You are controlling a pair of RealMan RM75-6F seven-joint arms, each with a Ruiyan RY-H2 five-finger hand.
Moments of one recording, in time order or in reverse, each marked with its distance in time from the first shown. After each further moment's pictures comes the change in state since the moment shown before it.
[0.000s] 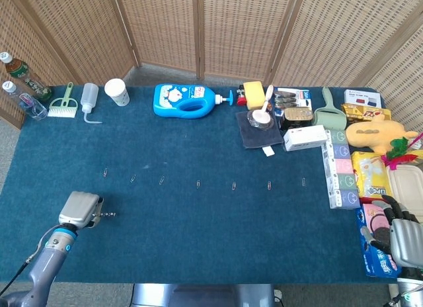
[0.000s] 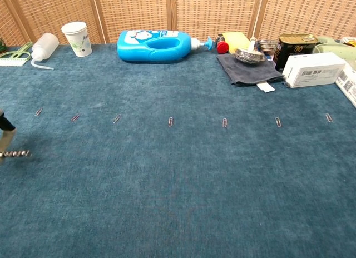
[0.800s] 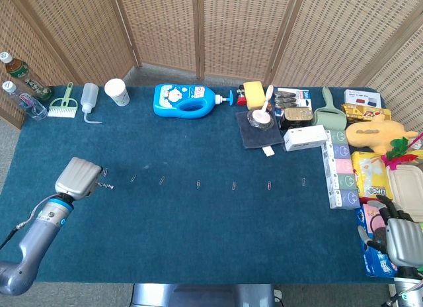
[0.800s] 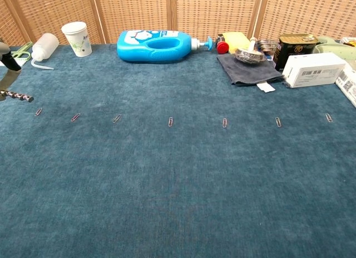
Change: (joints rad) left arm -0.160 0.163 -0.075 -0.023 0.050 -0.081 0.127; right arm 0.003 -0.014 -0.007 0.023 -0.025 0.002 0.029
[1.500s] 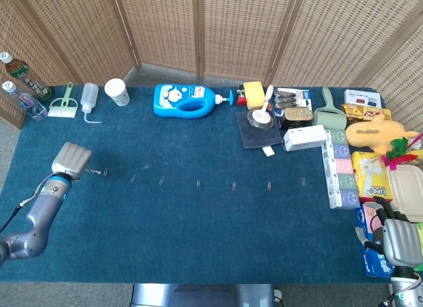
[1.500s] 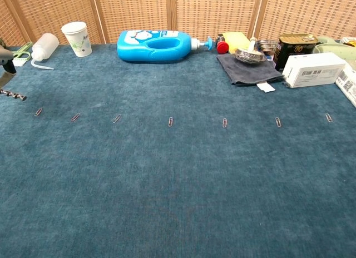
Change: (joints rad) left arm -0.149 -0.109 0.020 0.301 -0.308 -0.177 0.117; right arm 0.005 -0.016 0.000 0.004 0.014 -0.022 -0.012
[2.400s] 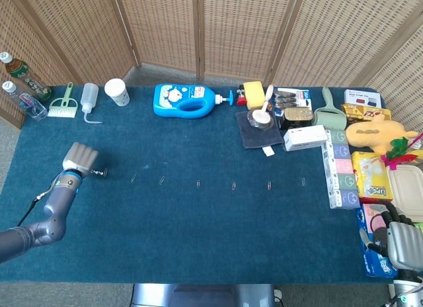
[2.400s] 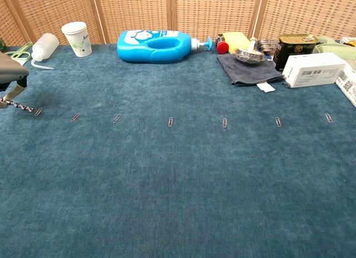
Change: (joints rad) left arm -0.124 -0.136 0.093 0.161 -0.230 -0.057 0.138; right arm -0.024 -0.005 0.002 -0.003 0.029 0.010 0.002
